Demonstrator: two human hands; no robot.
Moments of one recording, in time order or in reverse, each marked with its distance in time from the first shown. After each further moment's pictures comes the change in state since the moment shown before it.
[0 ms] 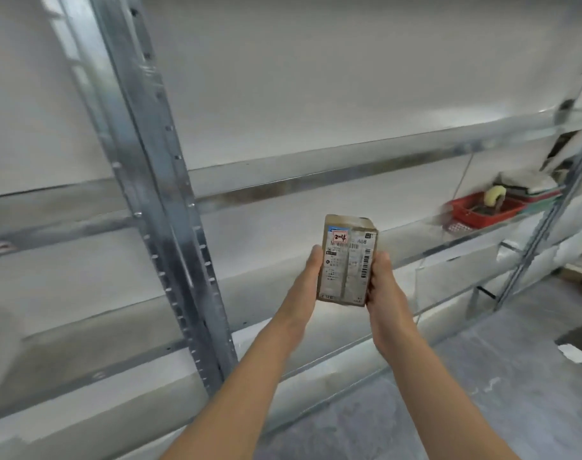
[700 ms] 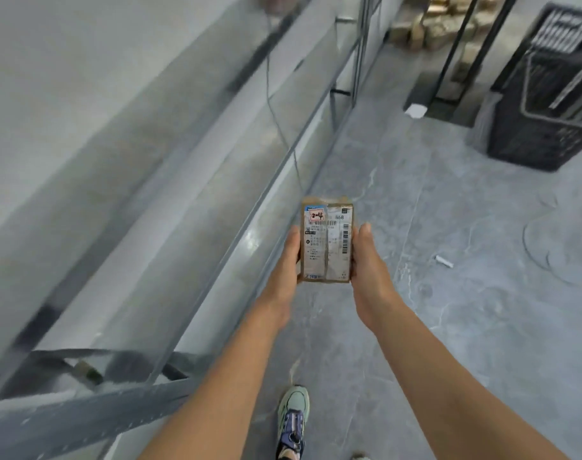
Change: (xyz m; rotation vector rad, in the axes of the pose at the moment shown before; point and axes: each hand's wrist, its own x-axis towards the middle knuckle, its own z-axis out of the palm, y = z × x) left_hand 0.155 -0.331 0.180 0.124 -0.552 -0.459; right_hand 0.042 0.272 -0.241 0.162 0.598 0.315
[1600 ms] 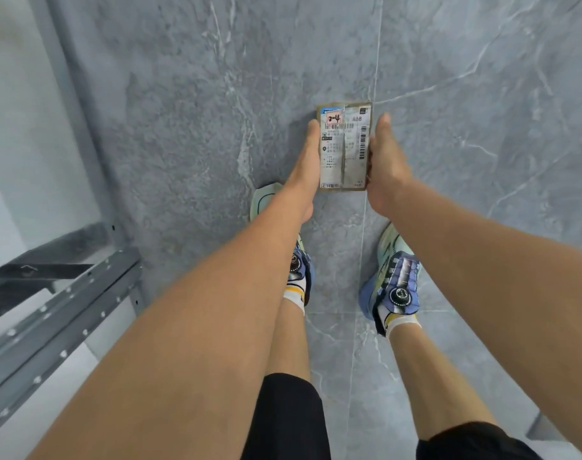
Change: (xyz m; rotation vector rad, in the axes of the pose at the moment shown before) left_hand 0.151 -0.613 0.036 0.217 -0.306 -0.817; right_hand 0.093 0.640 -0.183 0.262 0.506 0.698
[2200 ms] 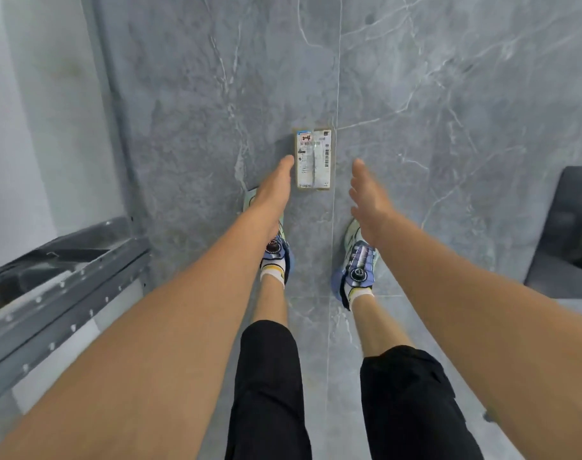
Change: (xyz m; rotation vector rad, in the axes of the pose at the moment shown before) left_hand -0.129 0.024 0.005 0.168 0.180 -0.049; right_hand -0.158 -0.028 -0.025 -0.118 0.057 0.055
